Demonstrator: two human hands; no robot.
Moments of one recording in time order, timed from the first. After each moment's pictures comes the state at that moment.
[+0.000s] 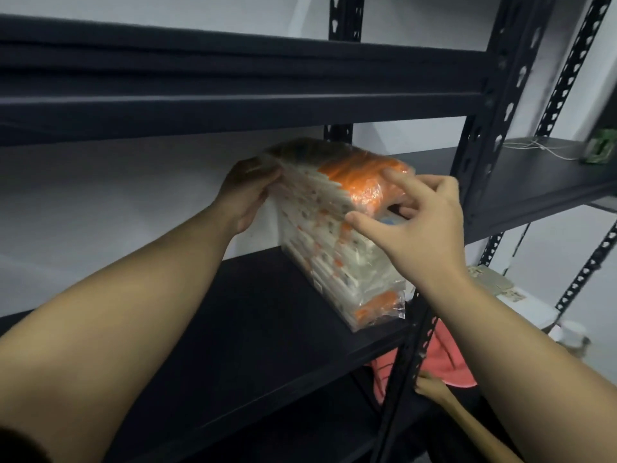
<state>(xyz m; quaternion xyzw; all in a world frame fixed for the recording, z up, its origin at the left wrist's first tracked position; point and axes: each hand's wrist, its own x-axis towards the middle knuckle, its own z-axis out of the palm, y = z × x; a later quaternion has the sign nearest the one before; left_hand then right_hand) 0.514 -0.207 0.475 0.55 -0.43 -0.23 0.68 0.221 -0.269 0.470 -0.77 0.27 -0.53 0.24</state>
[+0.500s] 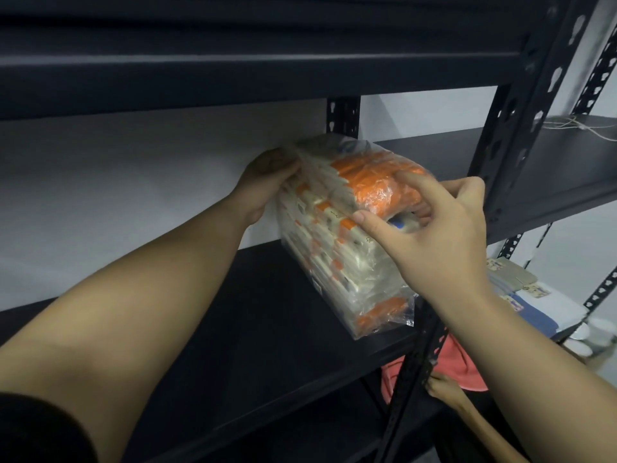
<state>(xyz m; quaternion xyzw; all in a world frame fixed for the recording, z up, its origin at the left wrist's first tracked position) 0.528 -0.267 0.455 0.64 -0.44 -0.18 0.60 0.222 -0.294 0.452 -0.78 0.31 -0.50 0.19</state>
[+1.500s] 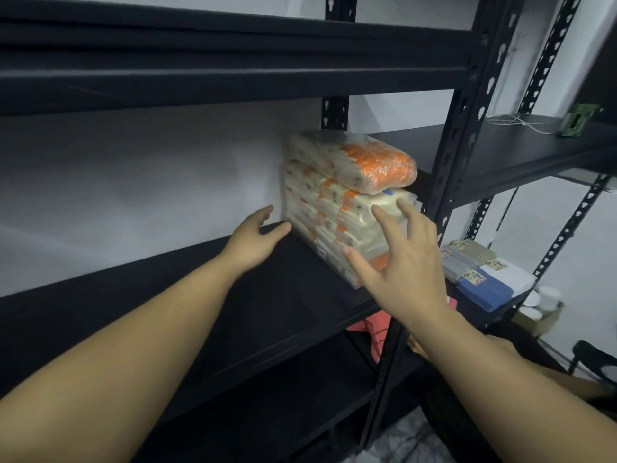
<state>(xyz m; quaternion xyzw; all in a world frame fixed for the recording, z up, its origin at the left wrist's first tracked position) 0.474 -0.133 0.378 0.77 -0.42 -0.15 0.46 0.195 -0.202 0.396 -0.84 0.33 -0.42 0.03</state>
